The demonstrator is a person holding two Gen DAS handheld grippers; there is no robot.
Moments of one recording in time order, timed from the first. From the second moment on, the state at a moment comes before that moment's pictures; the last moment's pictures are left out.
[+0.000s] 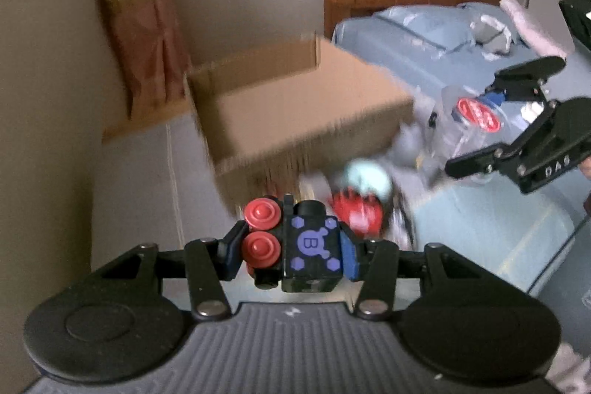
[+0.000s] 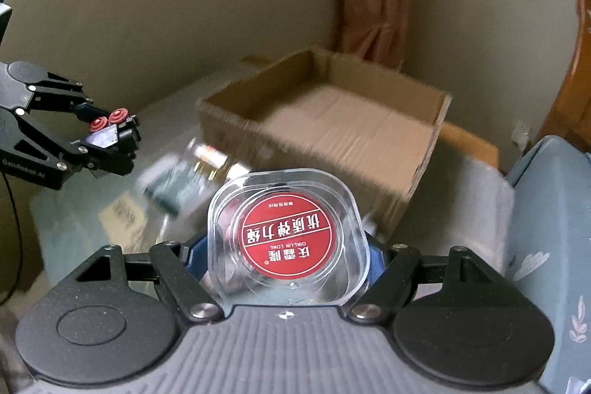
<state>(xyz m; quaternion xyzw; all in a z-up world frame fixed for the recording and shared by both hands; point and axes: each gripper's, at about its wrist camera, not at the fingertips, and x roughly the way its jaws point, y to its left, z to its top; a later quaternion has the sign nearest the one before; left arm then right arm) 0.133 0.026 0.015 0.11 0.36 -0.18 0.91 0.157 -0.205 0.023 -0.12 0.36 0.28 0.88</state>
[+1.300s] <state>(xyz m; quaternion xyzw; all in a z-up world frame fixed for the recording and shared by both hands) 0.256 0.010 0.029 0.08 0.36 -0.13 0.92 0.205 -0.188 0.041 -0.07 0.37 0.19 0.91</state>
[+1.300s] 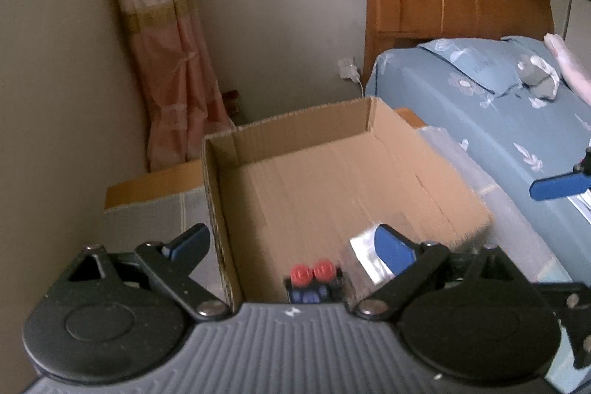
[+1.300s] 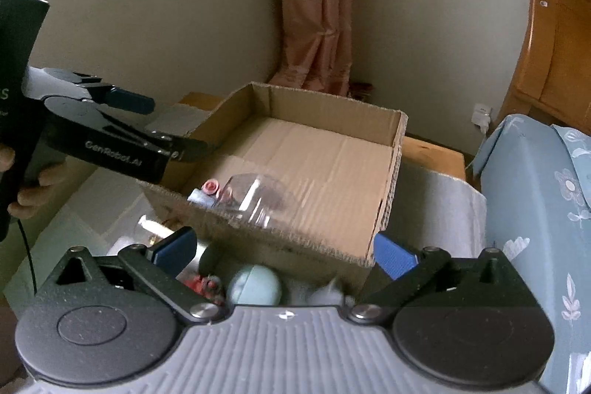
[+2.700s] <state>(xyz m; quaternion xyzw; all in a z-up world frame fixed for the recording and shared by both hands) 0.172 0.002 -0.062 0.08 0.41 -0.12 0.90 0.093 -0.174 -0.063 -0.03 0.43 0.12 0.89</state>
